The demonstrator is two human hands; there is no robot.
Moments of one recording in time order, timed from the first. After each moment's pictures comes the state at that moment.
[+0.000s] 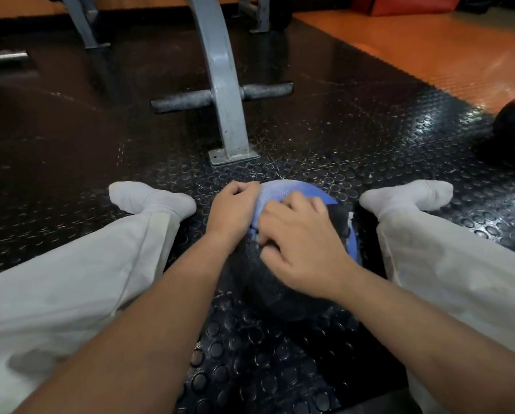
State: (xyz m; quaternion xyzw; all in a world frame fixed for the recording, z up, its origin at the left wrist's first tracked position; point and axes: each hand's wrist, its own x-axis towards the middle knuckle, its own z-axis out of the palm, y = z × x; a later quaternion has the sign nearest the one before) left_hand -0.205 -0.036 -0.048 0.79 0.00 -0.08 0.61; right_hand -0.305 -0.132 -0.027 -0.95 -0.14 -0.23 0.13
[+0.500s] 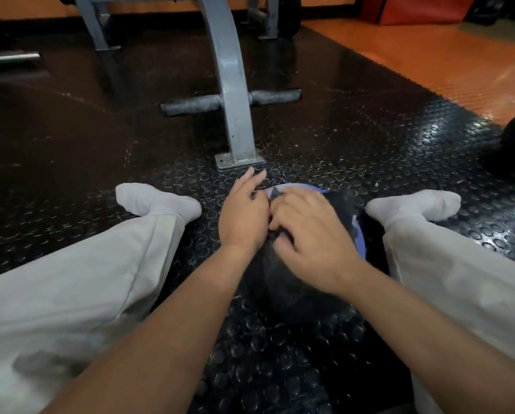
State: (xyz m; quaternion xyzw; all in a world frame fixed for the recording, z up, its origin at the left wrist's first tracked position) left_hand -0.213 -0.040 -0.045 0.80 -0.07 -0.04 0.60; right_hand -0.291 -0.143 -0.025 -0.95 -0.14 -0.21 0.21
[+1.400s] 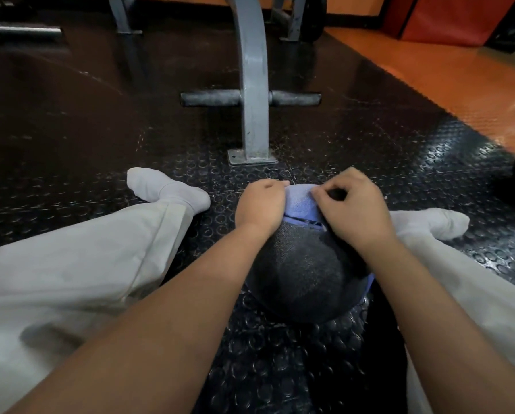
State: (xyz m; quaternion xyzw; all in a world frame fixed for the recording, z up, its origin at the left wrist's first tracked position) left_hand -0.196 -0.047 -0.043 0.79 -0.02 -0.07 0.61; right_hand -0.260 -0.166 -0.011 -0.92 0.09 -0.23 0.30
